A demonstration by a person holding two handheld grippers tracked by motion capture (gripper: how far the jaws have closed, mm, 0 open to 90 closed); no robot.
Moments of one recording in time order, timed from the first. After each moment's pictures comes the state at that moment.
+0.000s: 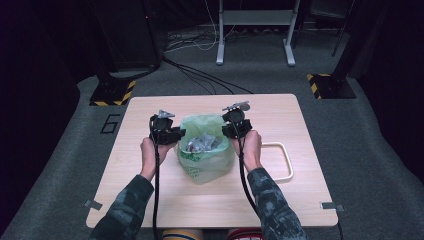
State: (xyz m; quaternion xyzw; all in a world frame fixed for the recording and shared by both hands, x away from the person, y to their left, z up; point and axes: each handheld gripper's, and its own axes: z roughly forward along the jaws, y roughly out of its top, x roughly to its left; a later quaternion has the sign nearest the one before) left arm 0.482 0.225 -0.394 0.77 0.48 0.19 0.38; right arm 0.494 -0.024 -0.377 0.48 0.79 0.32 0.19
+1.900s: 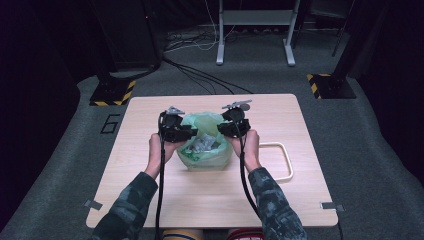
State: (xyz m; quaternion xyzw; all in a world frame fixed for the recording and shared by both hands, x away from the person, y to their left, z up) left arm 0.485 0.204 -0.375 0.79 0.44 0.15 0.41; right arm 0.491 -0.026 -0.367 0.47 0.78 0.38 0.14
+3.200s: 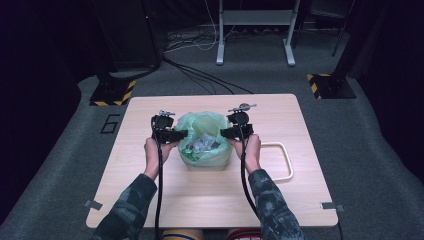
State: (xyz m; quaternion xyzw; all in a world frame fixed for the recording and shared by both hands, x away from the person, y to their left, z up) left arm 0.492 0.222 -0.401 0.75 0.52 0.16 0.37; right arm 0.504 -0.038 -0.399 0.53 0.76 0.36 0.11
